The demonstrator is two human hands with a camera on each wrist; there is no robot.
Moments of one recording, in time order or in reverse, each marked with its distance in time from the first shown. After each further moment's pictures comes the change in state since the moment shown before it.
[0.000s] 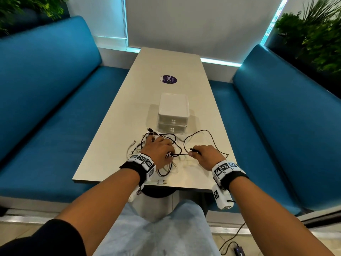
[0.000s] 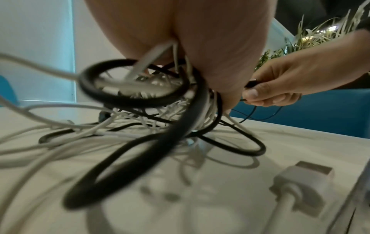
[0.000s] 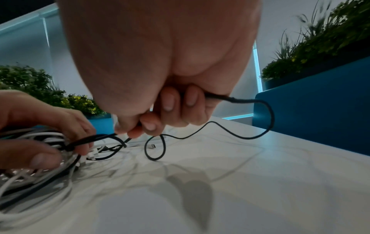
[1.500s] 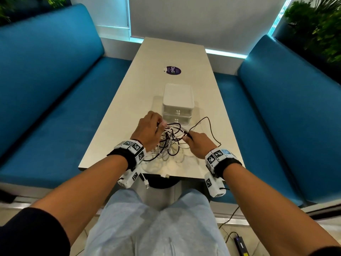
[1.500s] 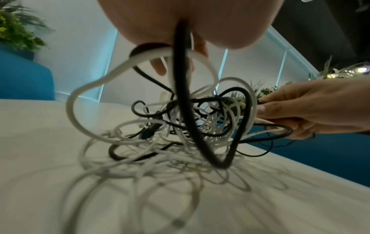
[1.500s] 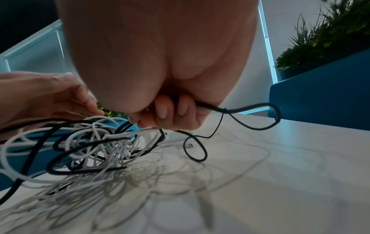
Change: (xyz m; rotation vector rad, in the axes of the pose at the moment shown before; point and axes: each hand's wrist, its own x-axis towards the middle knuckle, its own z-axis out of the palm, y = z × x) left_hand -0.015 -0.033 -0.022 -0.451 0.401 -0.198; right_hand 0.008 -0.043 0.006 0.077 0.026 -0.065
